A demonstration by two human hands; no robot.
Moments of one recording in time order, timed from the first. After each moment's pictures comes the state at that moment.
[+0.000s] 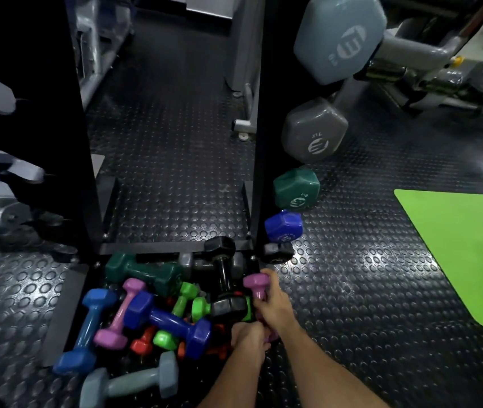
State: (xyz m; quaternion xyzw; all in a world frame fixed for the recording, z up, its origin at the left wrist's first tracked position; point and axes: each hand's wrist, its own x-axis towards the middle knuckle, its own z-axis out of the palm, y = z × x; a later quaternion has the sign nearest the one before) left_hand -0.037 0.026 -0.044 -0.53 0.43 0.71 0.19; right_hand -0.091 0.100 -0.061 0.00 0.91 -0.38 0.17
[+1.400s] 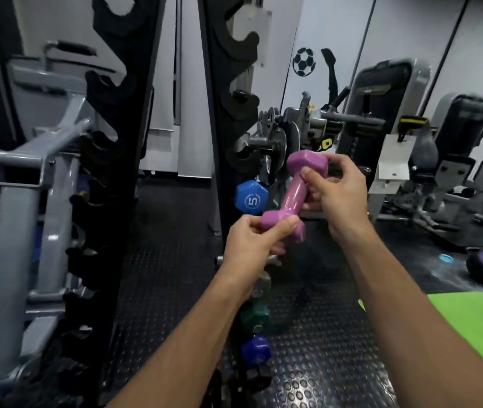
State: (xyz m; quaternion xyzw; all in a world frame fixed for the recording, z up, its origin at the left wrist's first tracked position) left_hand -0.059 -0.042 0.471 0.05 0.62 0.77 -0.11; right_hand -0.115 0.104 0.545 -0.12 0.71 -0.64 -0.26
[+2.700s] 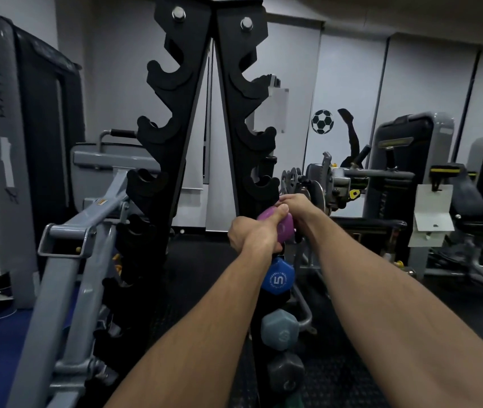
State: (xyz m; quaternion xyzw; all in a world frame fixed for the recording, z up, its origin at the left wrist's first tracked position) left_hand -0.157 -0.071 0.607 -0.21 0.68 0.67 -0.22; right_hand -0.279 0.013 0.636 -0.11 0.78 -0.61 -0.05
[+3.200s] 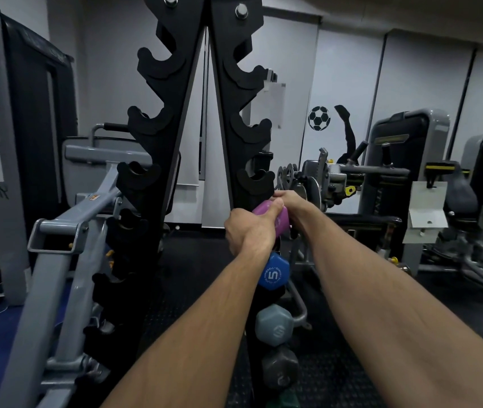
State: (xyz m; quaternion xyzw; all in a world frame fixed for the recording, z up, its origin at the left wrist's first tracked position) left_hand -0.163 -0.067 0.603 -0.20 0.73 0.60 -0.26; right_hand -0.279 0.012 0.634 -0.14 0.80 -0.59 -0.02
